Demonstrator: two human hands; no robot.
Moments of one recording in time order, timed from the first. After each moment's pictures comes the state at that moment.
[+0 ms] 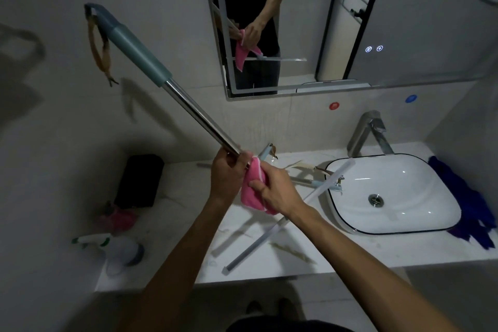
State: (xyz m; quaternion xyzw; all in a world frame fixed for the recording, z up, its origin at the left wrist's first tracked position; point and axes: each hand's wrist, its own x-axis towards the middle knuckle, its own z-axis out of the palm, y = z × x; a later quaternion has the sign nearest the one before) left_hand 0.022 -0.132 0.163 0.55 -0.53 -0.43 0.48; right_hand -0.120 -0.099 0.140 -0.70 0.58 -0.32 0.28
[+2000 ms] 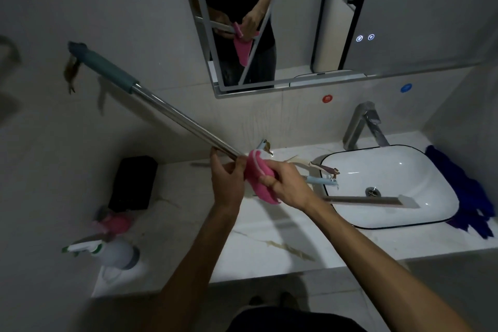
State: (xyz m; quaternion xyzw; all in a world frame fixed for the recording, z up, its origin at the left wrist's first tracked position) left_hand -0.020 -0.123 0.152 0.59 -0.41 -0.46 0.53; right_hand -0.171 -0.103 0.150 -0.69 0.56 -0.32 0.33
